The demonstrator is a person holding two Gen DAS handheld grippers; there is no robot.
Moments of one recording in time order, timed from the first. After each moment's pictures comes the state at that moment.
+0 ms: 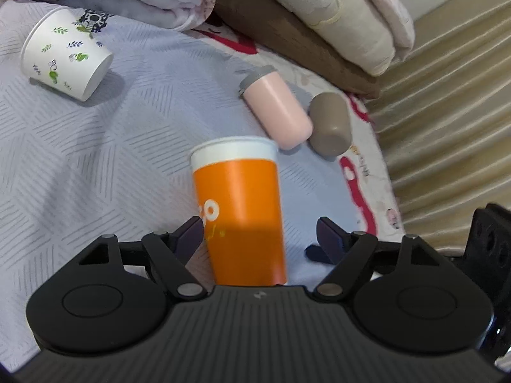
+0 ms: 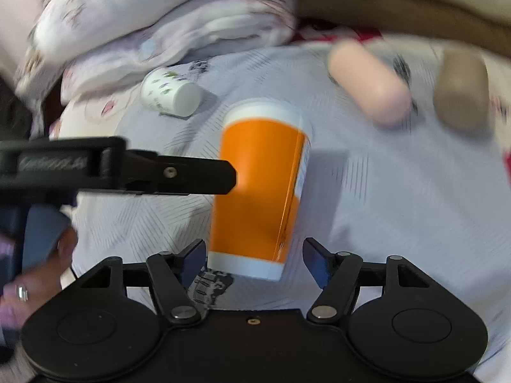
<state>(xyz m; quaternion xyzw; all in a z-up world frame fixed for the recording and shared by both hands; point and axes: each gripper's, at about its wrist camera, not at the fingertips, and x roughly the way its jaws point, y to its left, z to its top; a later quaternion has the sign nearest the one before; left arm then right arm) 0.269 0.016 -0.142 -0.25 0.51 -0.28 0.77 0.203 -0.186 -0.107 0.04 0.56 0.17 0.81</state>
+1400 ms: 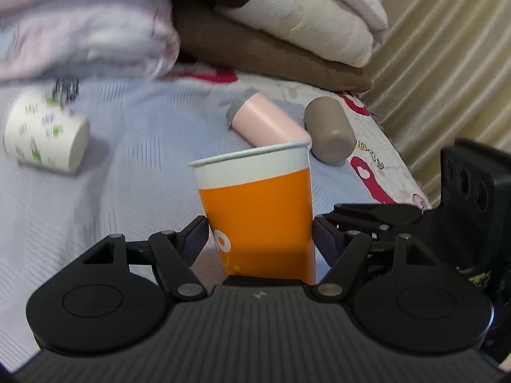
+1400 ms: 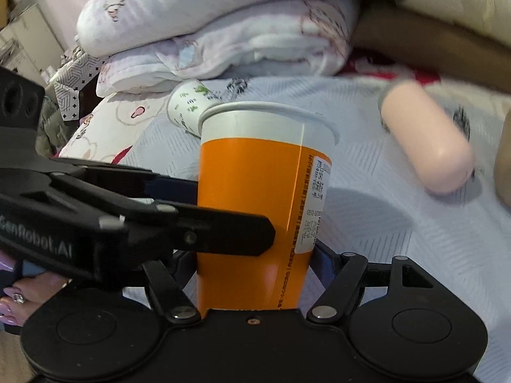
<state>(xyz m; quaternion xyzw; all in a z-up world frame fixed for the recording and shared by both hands) 0.271 -0.009 -0.134 -0.12 0.43 -0.30 0.84 0.241 -0.176 -0.144 0.02 0.49 0.27 0.83</state>
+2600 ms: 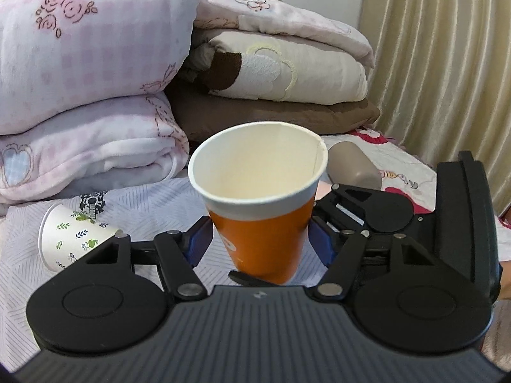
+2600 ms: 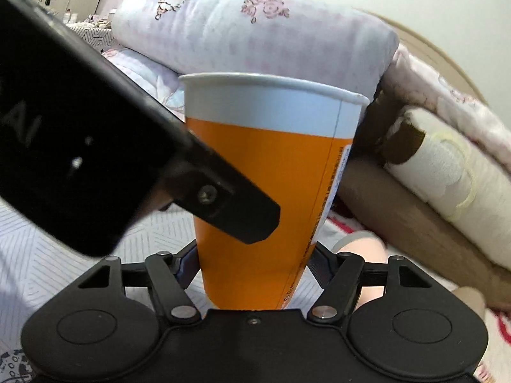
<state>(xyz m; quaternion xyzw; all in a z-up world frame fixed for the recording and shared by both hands) 0.270 -0.016 -0.123 -0.01 0.29 -0.28 0.91 0.266 -0.143 -0.164 -0.22 0.25 0.22 0.92</state>
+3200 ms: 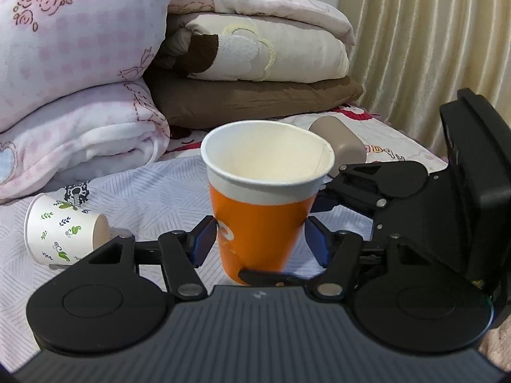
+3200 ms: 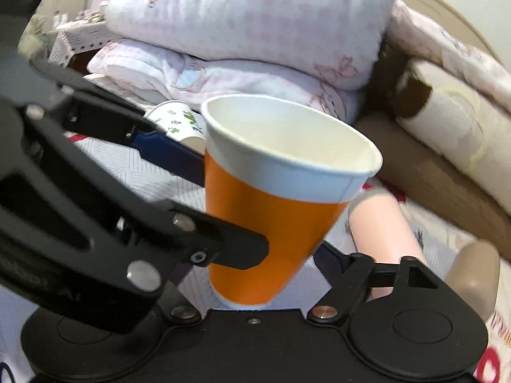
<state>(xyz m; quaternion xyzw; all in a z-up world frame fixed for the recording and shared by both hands) 0.262 -0.023 -0.132 0.01 0.31 -0.31 0.90 0.277 -0.148 -0.142 -0.17 0.34 0.22 0.90</state>
